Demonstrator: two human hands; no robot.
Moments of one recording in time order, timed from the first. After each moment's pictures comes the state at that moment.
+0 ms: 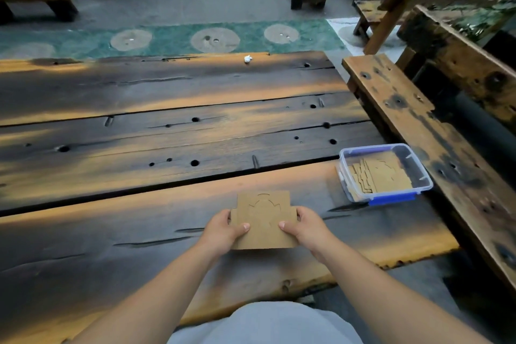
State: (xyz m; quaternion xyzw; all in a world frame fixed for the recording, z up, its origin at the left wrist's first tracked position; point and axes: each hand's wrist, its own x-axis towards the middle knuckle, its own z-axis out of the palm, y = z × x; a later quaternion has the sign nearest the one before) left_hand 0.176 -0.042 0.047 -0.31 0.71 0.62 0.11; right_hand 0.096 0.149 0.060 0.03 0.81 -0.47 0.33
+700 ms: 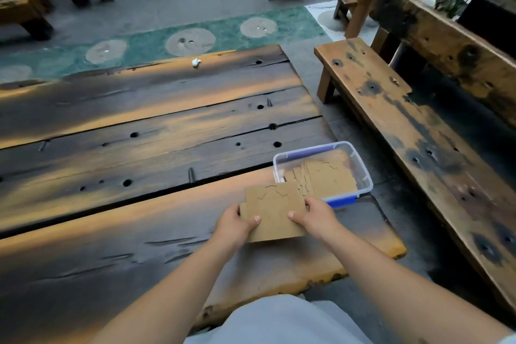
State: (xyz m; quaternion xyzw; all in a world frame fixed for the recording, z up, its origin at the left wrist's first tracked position) left_hand 0.028 0.167 0.045 -0.35 0.74 0.56 0.12; right_hand -0.044 0.351 0.052 0.02 0.85 -0.44 0.28
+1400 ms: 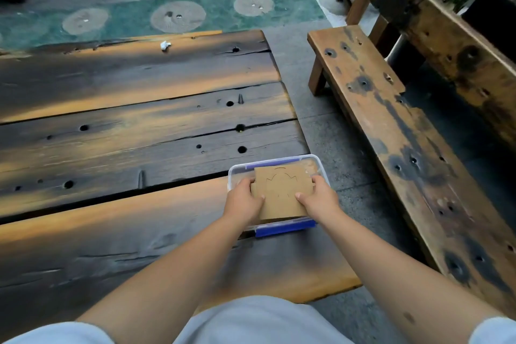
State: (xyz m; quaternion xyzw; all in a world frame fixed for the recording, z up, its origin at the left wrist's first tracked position) left_hand -0.129 0.264 0.016 -0.30 0.83 0.45 0.11; right_hand -0.195 0.439 0.006 0.06 0.90 -0.36 0.23
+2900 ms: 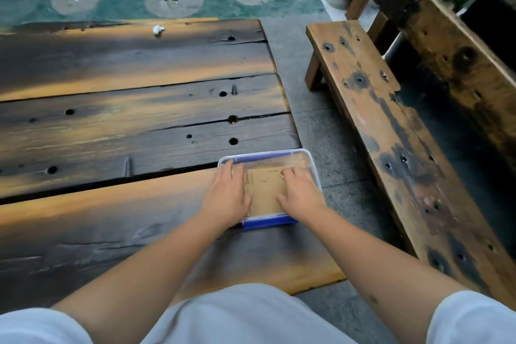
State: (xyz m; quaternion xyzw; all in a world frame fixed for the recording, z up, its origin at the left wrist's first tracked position) left_hand -0.114 0.253 0.010 -0.12 0.97 0.19 0.06; right_hand -0.193 0.434 0.006 -0.23 0.95 -0.12 0.16
